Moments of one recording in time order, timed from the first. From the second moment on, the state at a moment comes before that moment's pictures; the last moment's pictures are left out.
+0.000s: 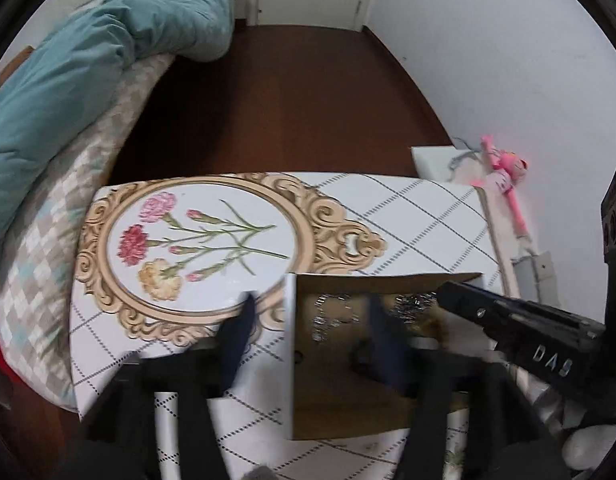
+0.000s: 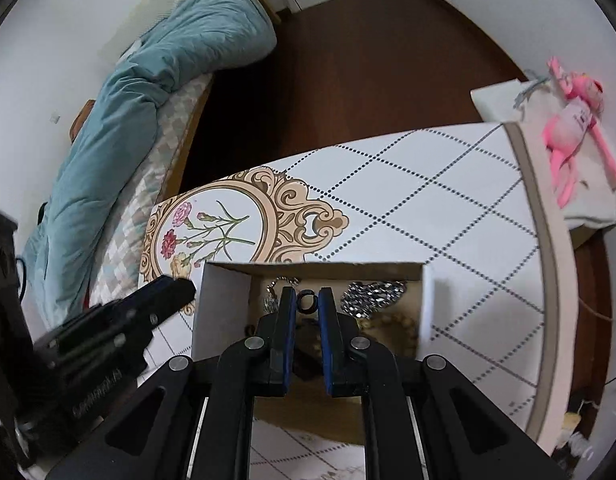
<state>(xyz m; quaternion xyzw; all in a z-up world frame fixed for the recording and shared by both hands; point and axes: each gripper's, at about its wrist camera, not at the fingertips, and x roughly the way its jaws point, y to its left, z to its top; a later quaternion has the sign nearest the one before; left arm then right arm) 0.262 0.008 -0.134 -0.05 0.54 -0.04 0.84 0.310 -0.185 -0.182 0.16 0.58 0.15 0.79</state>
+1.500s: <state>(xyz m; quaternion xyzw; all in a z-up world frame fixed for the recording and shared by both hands) 0.109 0.005 -0.049 -0.02 0.41 0.01 0.91 0.119 -0.213 -0.079 -0.01 0.41 -0.04 0.91</state>
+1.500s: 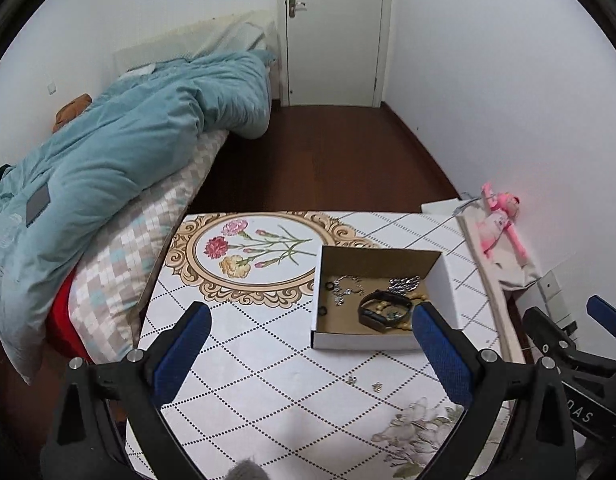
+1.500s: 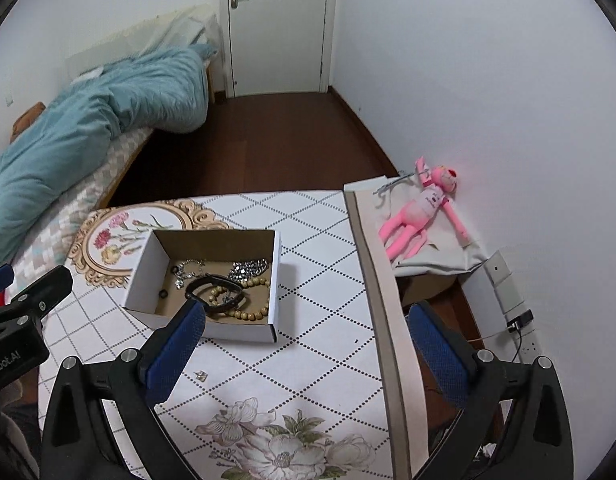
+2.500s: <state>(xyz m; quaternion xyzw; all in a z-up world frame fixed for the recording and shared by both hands) 0.102 0.030 -0.114 -0.01 0.47 0.08 0.88 0.110 -0.206 -0.130 0.00 0.47 -0.01 0.88</state>
